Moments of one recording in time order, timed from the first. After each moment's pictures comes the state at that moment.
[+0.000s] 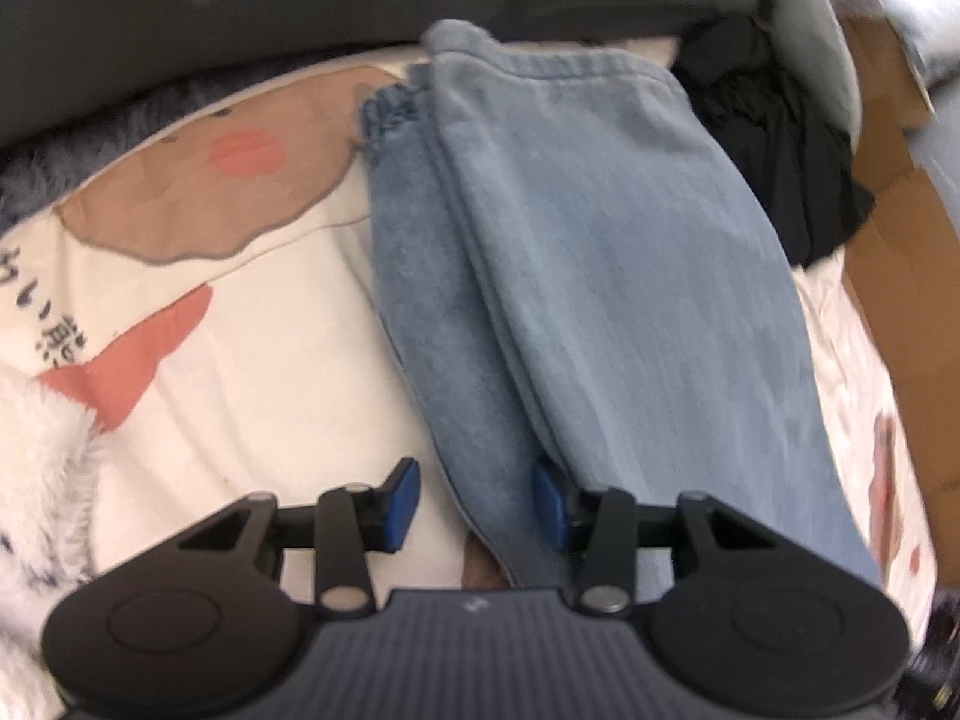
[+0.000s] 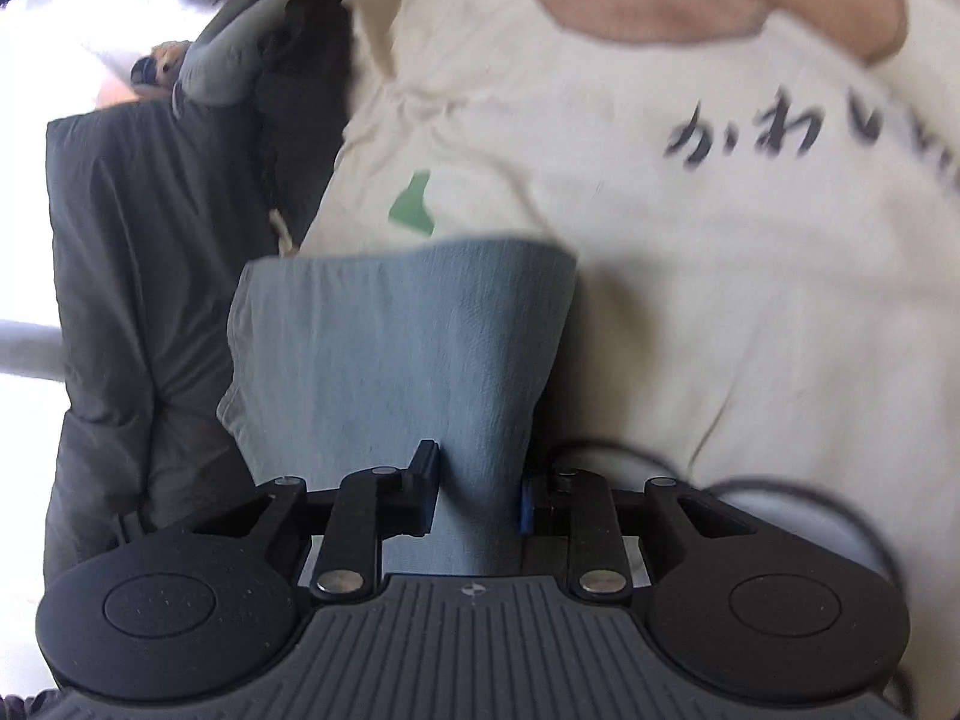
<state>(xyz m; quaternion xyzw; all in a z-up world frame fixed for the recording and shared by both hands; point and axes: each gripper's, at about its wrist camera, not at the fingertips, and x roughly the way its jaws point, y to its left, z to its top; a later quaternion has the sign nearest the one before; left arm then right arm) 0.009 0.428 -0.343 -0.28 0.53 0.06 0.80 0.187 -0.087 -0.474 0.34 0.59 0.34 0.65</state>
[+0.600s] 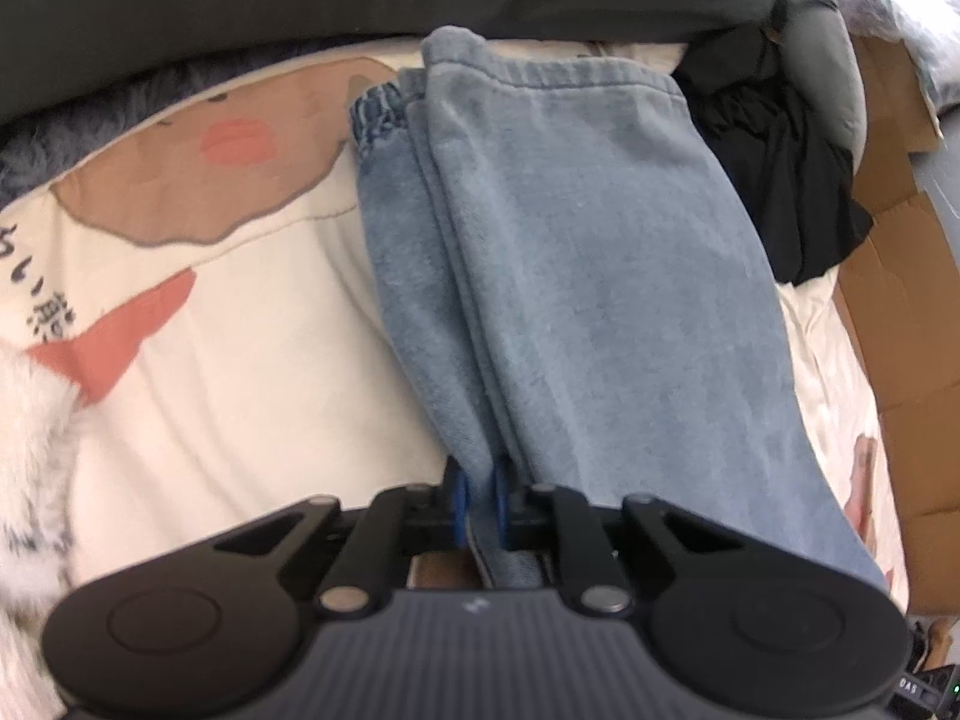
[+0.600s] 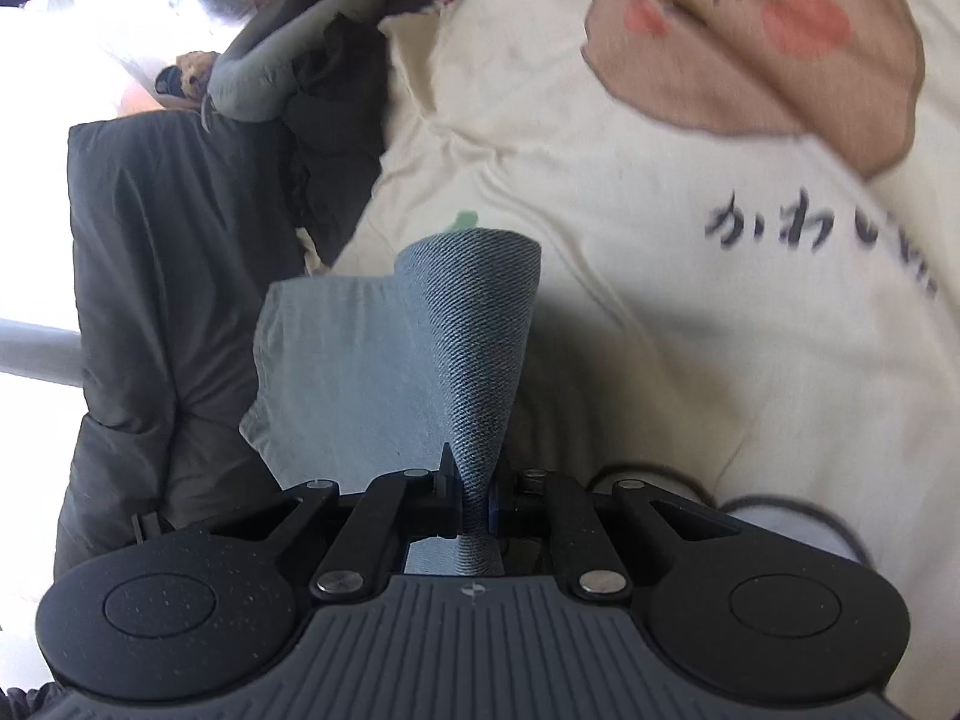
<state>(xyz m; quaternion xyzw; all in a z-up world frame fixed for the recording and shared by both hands) 0.016 0.416 -0.332 -0.30 0.54 0.06 0.78 0.201 -0.104 -0.433 0.34 0.57 0.33 0.67</state>
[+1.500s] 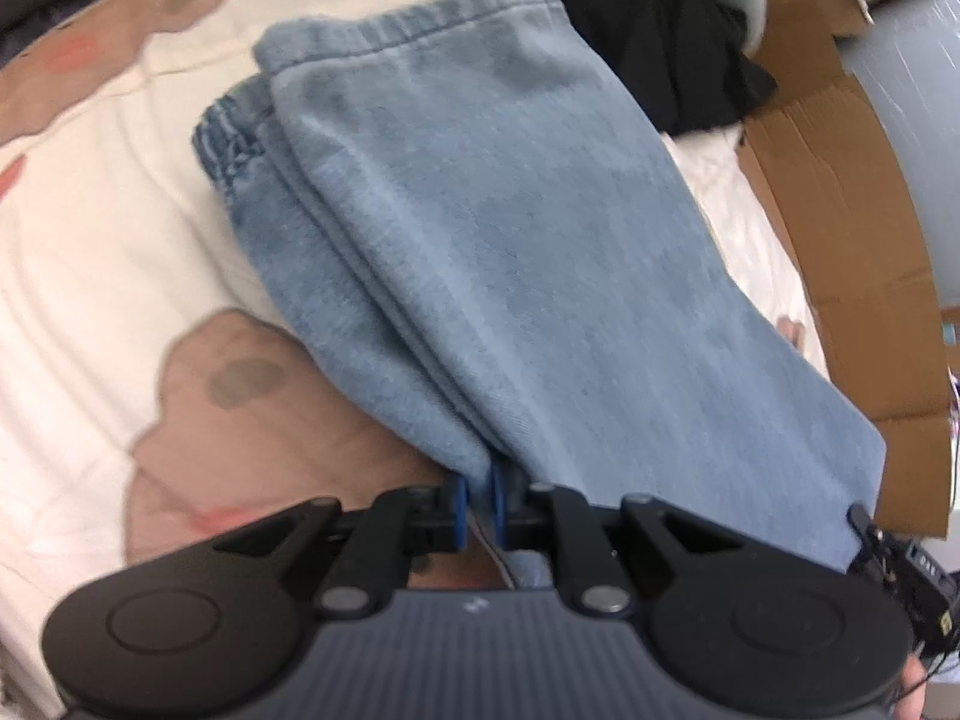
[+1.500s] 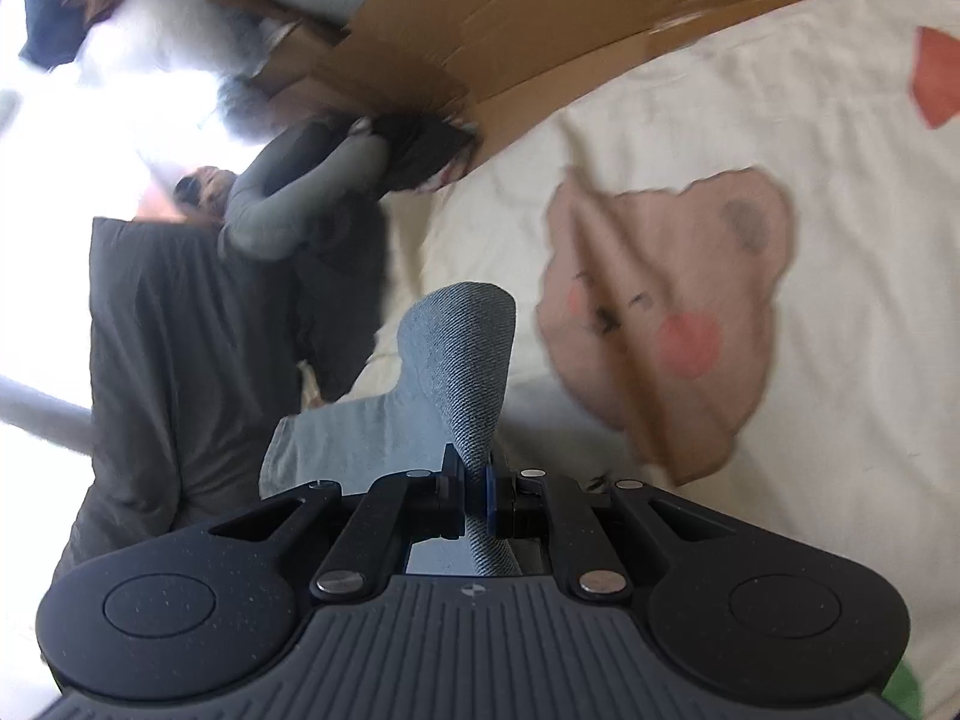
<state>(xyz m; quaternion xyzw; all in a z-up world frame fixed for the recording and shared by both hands) 0.034 0.315 -0.330 -0.30 0.59 -0.02 0.75 0.258 -0.201 -0.373 0.34 0.50 0.30 0.74</state>
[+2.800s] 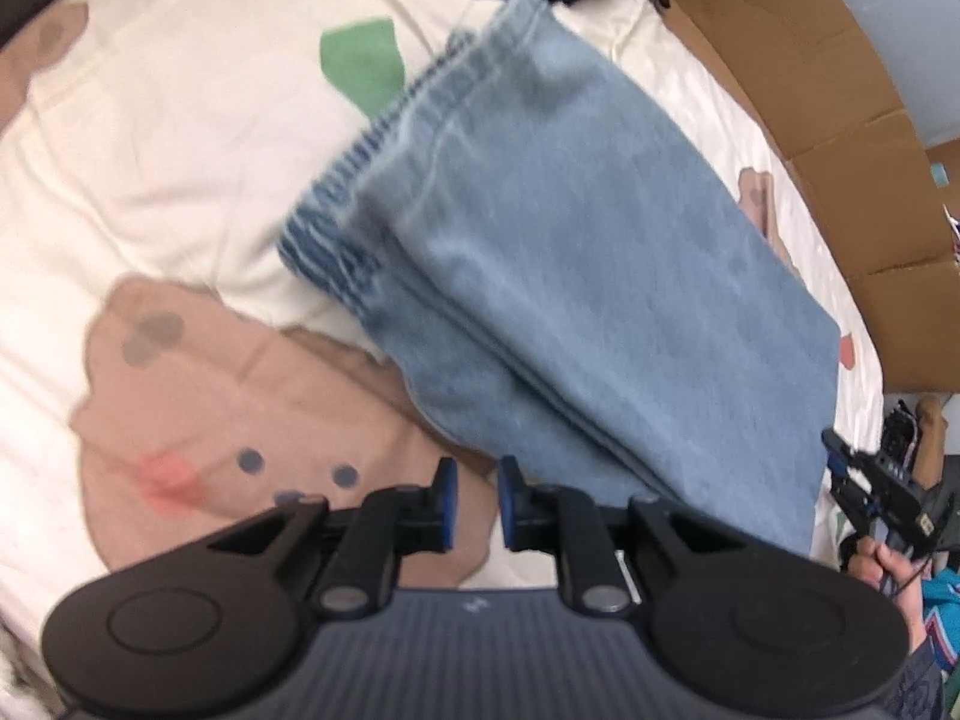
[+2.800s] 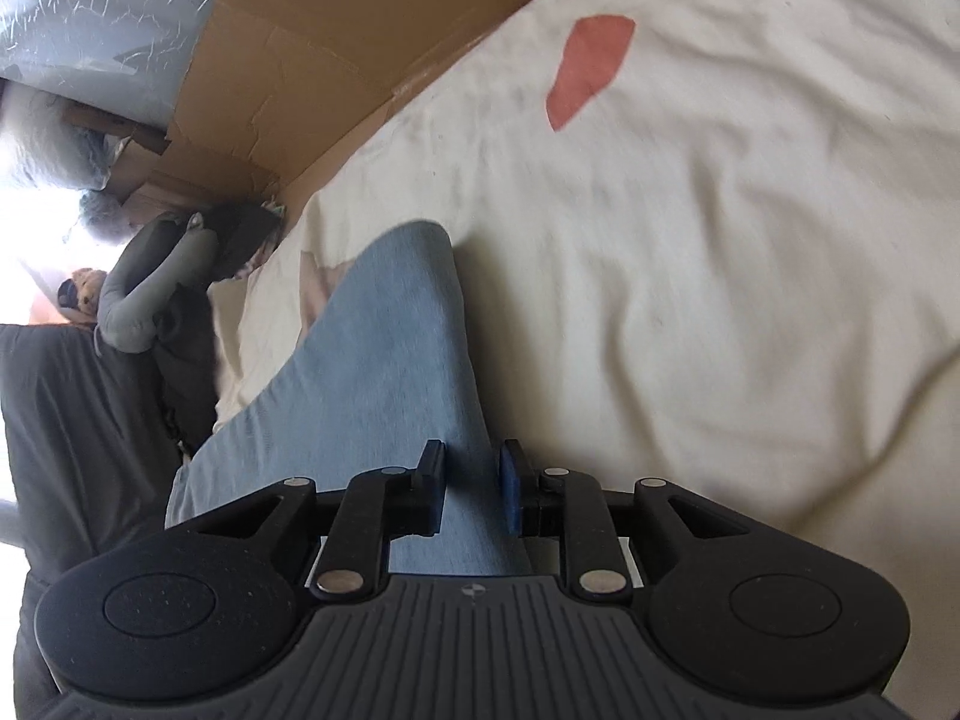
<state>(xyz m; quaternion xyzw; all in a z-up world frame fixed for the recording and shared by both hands) 0.042 0.271 -0.316 -0.19 0.65 -0.08 0.73 0.241 -0.324 -0.443 0.36 0.52 0.18 0.75</state>
